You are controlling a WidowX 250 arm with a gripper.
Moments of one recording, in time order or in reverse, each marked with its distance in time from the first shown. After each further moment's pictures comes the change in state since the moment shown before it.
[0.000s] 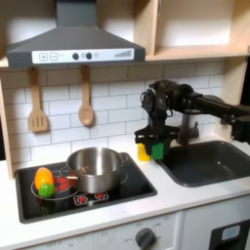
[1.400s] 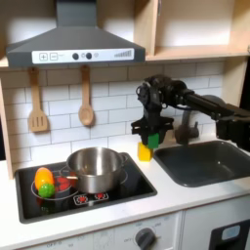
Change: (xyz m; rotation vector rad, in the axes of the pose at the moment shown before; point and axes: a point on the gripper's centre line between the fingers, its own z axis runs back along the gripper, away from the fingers) arm 0.038 0.001 -0.004 -0.008 -0.062 0.024
